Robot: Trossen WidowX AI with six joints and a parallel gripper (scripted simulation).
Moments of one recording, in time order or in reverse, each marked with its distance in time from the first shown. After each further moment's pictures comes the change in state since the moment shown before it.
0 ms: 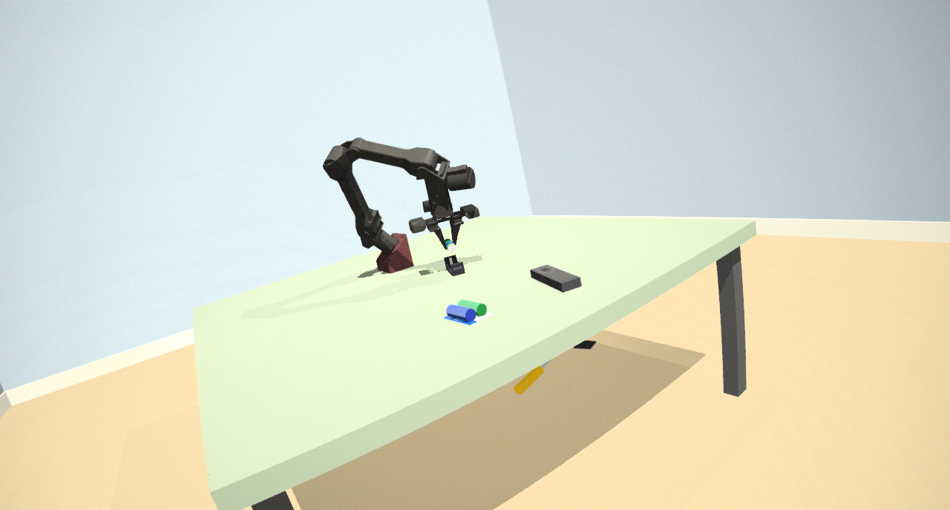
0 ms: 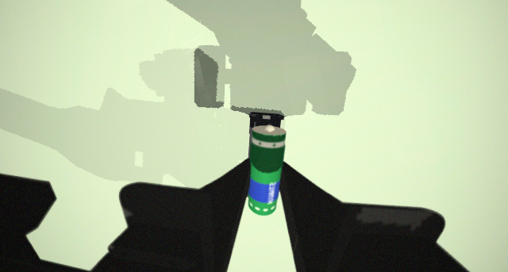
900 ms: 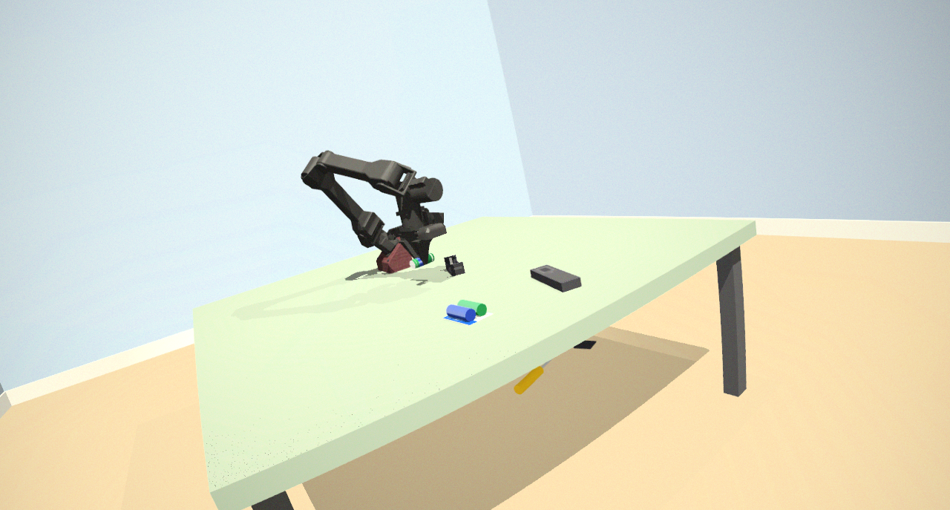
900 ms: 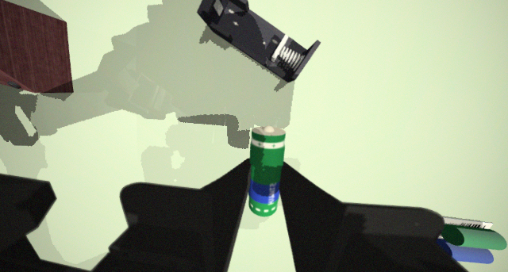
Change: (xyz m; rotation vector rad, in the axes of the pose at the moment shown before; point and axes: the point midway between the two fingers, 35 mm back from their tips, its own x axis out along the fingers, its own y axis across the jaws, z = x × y) arm 0.001 0.090 -0.069 1.069 0.099 -0.042
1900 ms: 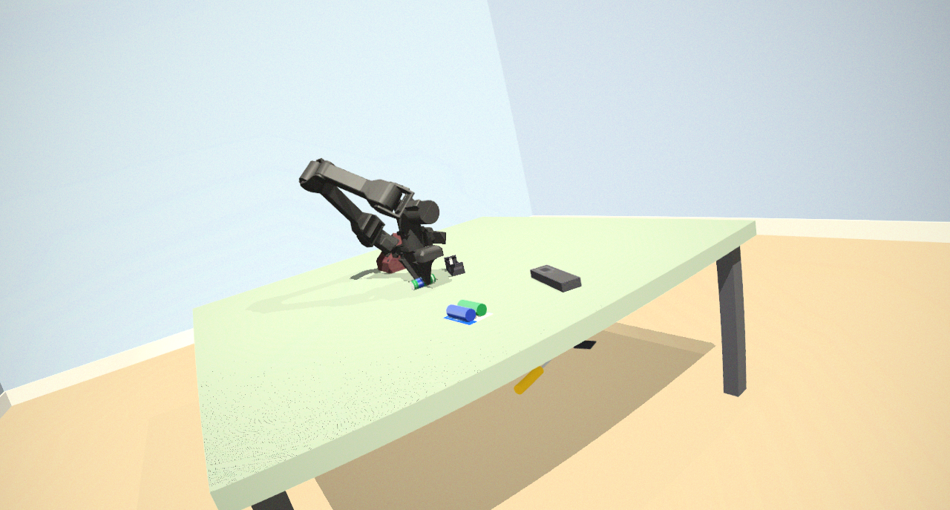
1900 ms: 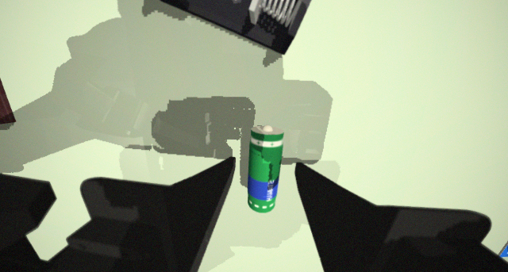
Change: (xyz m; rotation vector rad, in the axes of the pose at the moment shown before) arm 0.048 0.000 -0.013 0.164 0.002 -0.003
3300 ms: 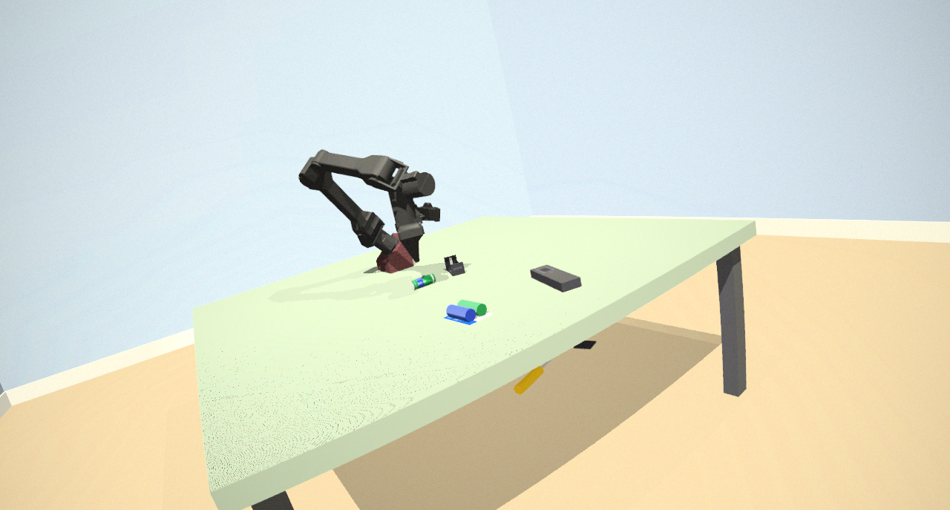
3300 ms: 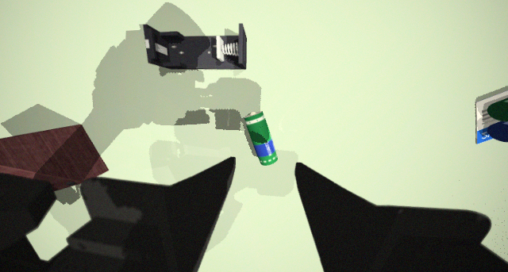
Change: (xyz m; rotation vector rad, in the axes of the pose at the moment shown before) arm -0.065 -0.002 -0.004 0.382 -0.009 -0.003
